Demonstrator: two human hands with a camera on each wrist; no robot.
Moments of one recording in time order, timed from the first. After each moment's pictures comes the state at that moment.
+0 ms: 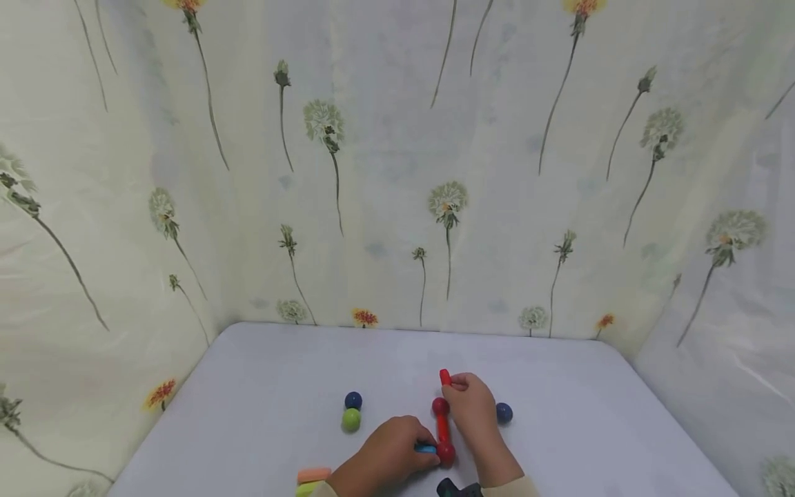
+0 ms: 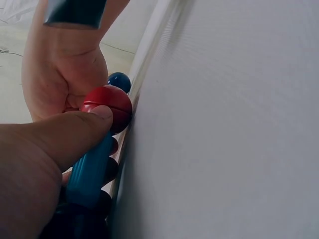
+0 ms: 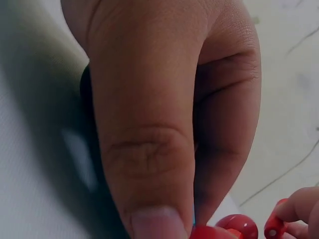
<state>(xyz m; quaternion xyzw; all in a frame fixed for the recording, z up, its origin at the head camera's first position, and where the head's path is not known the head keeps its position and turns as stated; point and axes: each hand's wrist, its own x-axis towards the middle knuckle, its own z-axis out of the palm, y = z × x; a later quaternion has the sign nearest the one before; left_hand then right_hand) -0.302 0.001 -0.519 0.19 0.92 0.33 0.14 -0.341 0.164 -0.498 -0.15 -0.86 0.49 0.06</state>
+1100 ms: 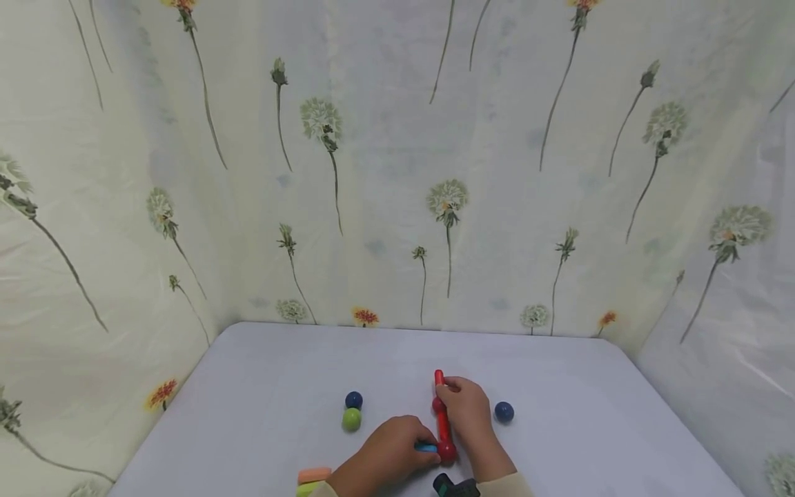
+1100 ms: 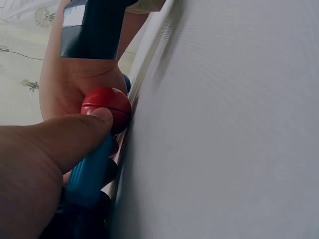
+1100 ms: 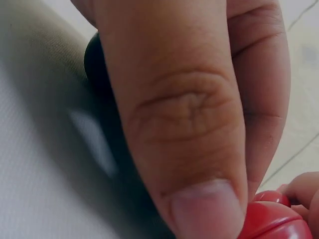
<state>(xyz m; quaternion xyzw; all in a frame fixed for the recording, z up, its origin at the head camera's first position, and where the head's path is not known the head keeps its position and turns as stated) -0.307 0.003 -0.519 0.18 0.92 0.32 0.15 -0.356 0.163 -0.518 -0.13 -0.88 0.46 0.03</state>
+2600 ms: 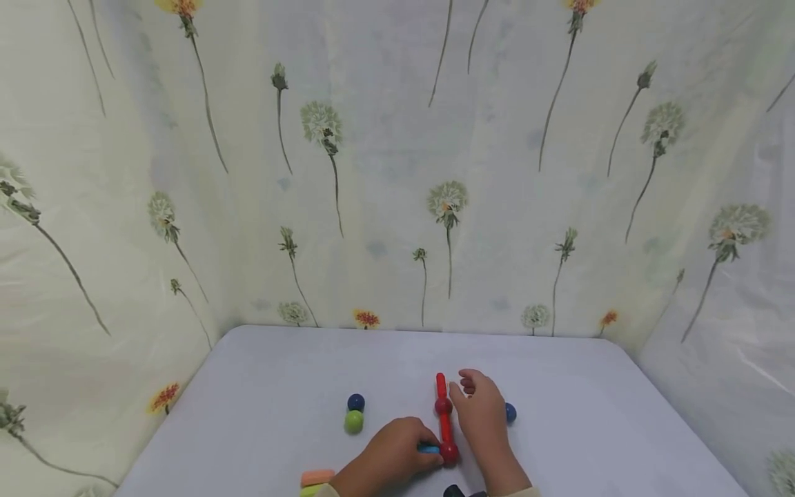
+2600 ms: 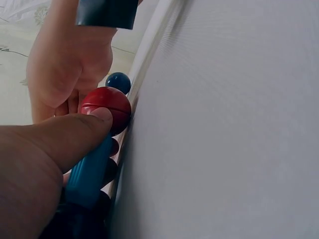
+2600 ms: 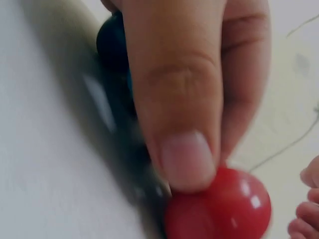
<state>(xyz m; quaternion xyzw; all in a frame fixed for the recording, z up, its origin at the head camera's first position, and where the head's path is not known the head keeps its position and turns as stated) -0.307 0.001 -0.522 0.18 0.91 0.33 0.15 -0.337 0.172 -0.509 -0.10 -0.90 0.40 0.16</state>
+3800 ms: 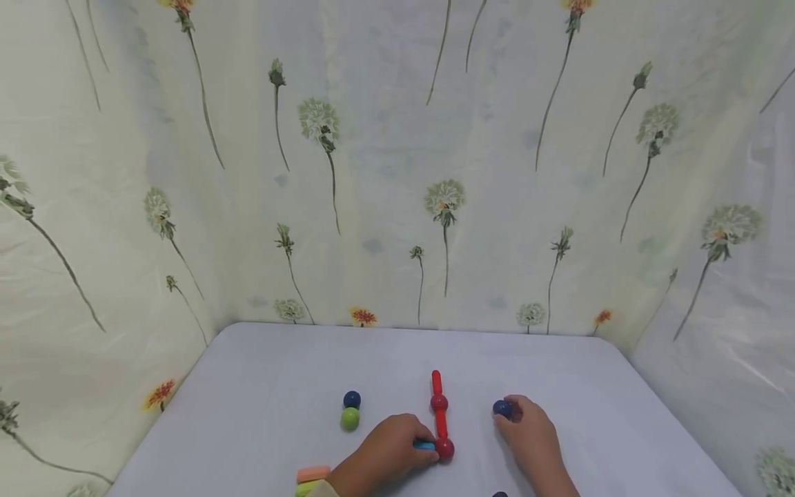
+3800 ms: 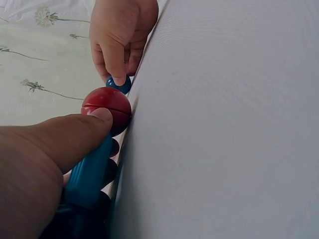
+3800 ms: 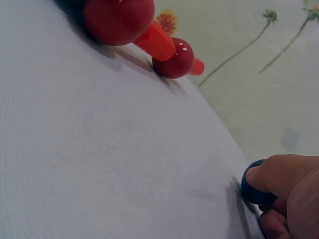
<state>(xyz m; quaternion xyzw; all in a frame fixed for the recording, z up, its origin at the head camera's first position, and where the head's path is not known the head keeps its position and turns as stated) -0.305 0.003 -0.522 0.16 0.92 0.32 0.15 -0.316 0.265 -0.525 -0.14 -0.93 0.35 0.03</state>
